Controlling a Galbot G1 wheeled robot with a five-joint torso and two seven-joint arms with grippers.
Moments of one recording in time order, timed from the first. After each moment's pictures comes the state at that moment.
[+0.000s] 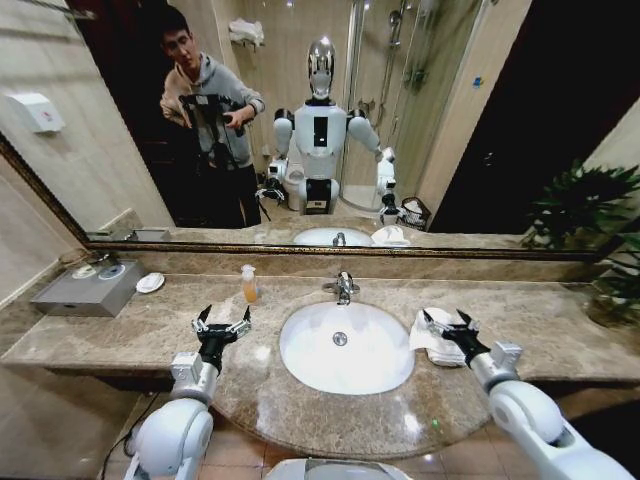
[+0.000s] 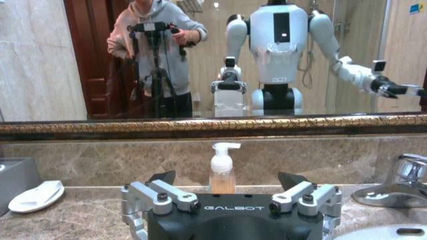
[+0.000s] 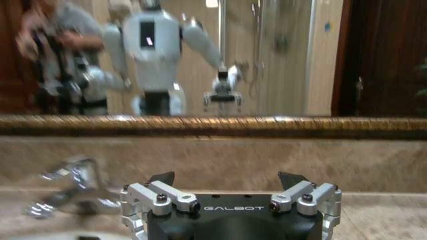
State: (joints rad) left arm 1.68 -1.40 -0.62 -2.34 -0.15 0.32 -0.09; right arm -1.65 0.96 0.68 2.06 0.62 0.00 0.11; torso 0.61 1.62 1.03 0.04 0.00
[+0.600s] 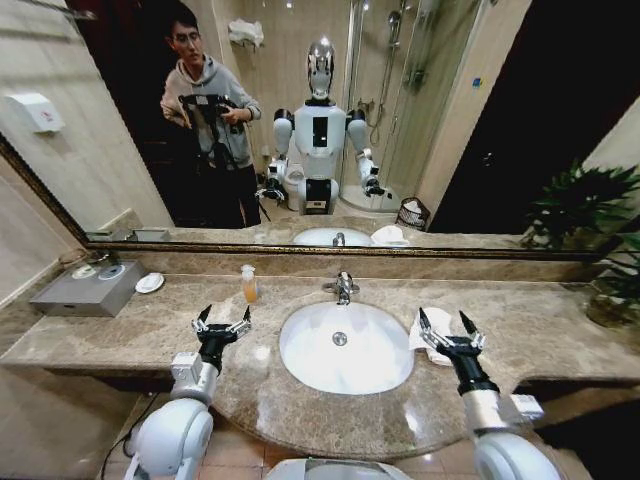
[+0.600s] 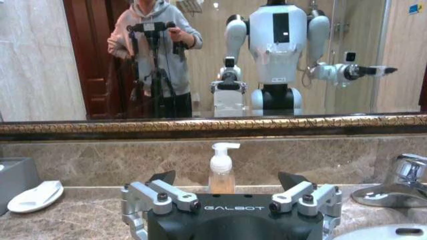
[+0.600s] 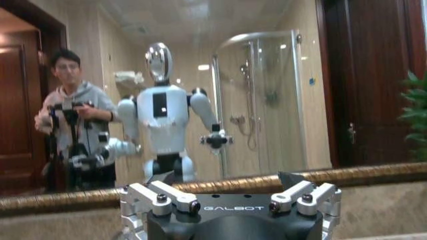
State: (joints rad) left arm 1.68 -1.40 -0.62 -2.34 -0.15 0.32 -0.09; right arm -1.77 1.30 0.66 2.30 0.38 0.11 0.07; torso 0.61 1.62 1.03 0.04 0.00
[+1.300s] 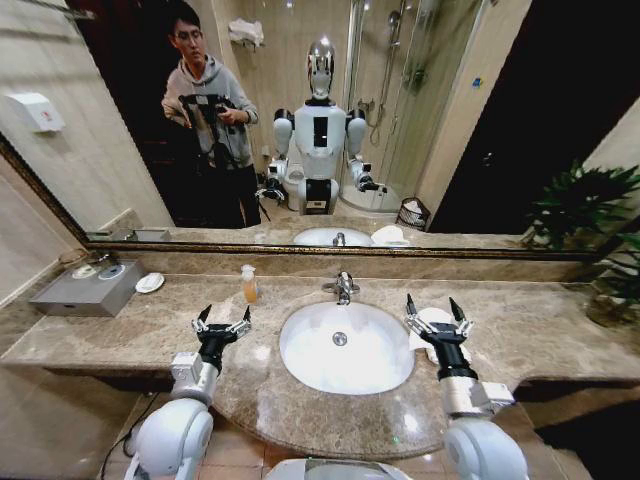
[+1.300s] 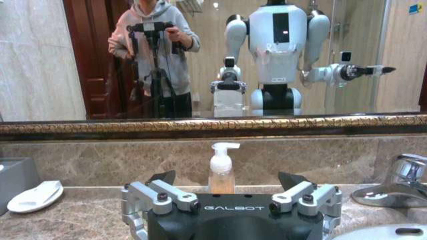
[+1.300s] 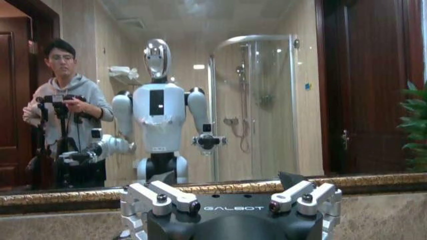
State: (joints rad) left arm 1.68 -1.40 -0.62 -2.34 -0.15 0.32 -0.09; right arm -1.67 1.43 0.60 2.29 0.20 0.00 0.06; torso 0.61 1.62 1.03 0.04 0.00
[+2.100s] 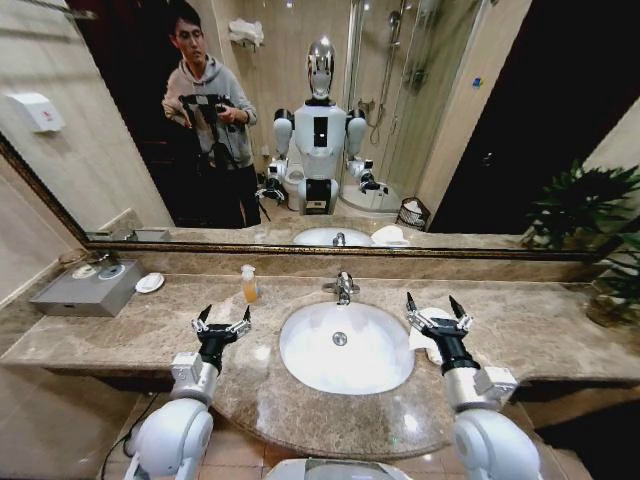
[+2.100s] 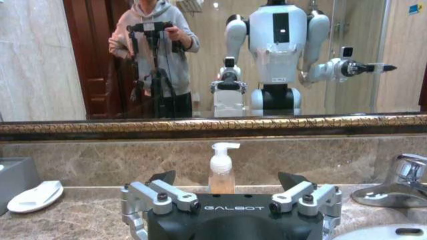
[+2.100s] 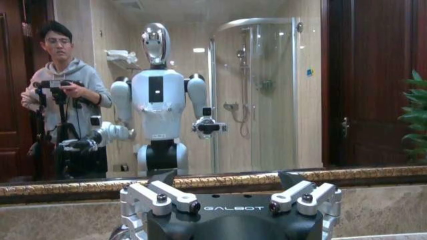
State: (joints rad) left arm 1.68 -1.40 -0.62 -2.34 -0.15 0.32 -0.09; right arm -1.66 1.46 0.63 2.35 0.20 -0.14 0.04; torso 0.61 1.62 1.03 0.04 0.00
